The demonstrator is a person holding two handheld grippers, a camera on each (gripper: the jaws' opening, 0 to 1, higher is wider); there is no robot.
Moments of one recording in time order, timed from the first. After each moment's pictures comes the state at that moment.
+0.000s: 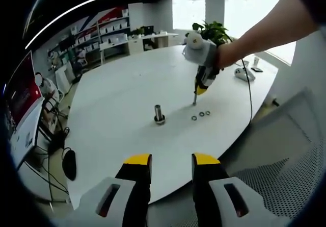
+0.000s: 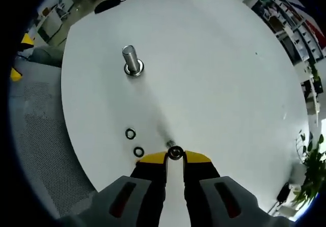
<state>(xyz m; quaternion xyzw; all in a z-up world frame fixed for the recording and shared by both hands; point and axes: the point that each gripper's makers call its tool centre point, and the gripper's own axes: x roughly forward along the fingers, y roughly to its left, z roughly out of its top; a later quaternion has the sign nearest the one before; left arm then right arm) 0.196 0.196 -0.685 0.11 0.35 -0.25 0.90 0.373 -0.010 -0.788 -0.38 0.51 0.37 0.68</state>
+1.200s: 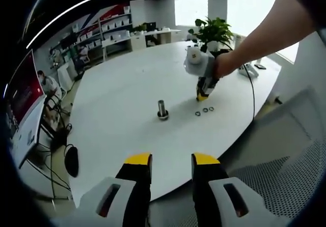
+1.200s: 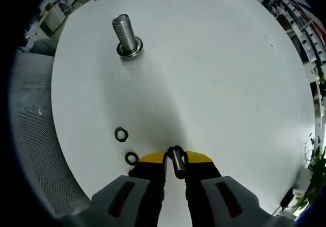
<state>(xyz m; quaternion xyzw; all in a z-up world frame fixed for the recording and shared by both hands) 0.197 0.204 -0.690 0.11 0.36 -0.23 0.90 0.373 -0.012 -0.837 -0.38 0.53 0.38 0.66</state>
